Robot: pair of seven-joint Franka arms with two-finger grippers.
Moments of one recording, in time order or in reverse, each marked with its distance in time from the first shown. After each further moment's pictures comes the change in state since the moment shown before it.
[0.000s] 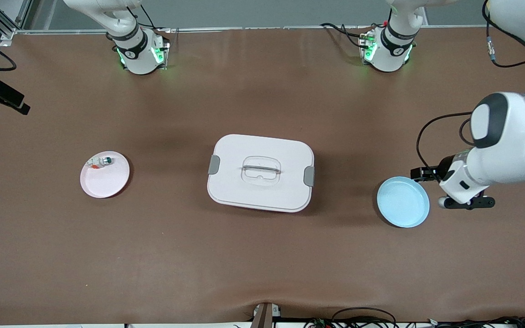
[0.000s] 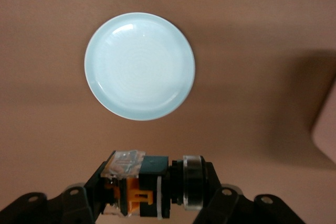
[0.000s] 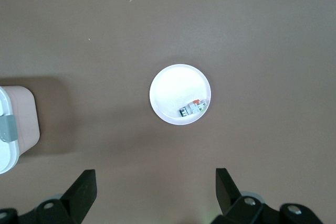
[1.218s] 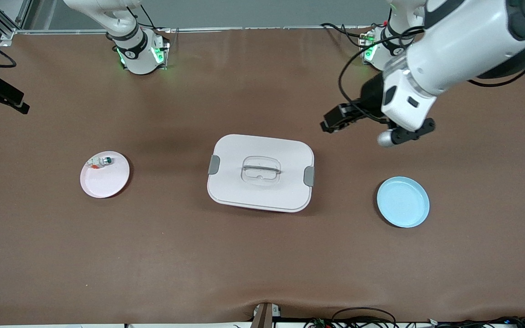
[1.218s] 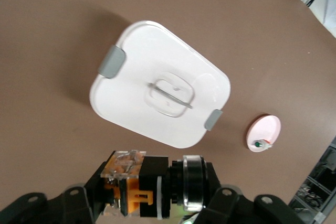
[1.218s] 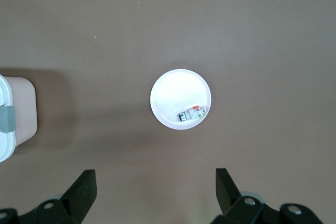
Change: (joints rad) left arm -0.084 -0.130 -0.351 0.159 -0.264 0.089 -0.784; right arm 0.000 0.000 -0.004 0.008 0.001 0.015 -0.077
